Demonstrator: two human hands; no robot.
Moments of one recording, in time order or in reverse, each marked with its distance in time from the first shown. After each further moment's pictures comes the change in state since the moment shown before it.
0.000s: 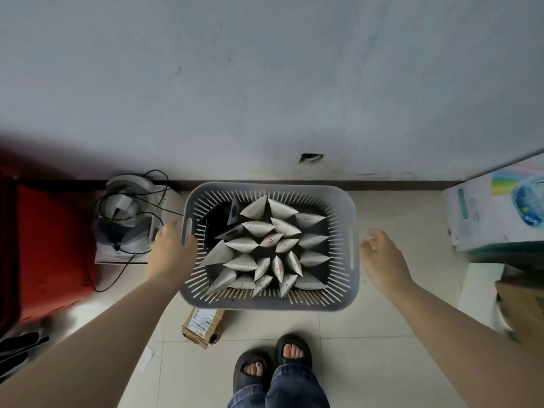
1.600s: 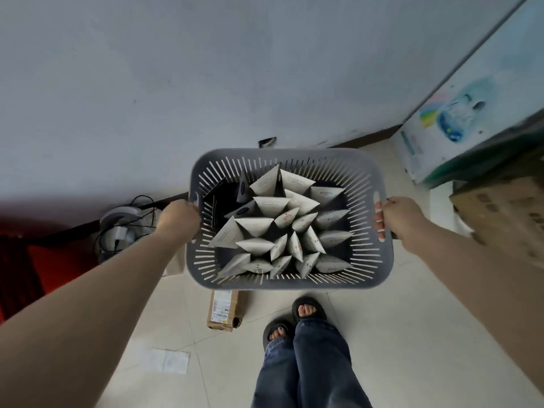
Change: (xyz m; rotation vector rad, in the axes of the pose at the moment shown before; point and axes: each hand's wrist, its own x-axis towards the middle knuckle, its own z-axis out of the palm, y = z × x) left_hand -0.037 0.067 -0.049 -0.046 -0.287 -0.025; right_hand -0.099 0.032 -0.078 0.566 0.102 0.393
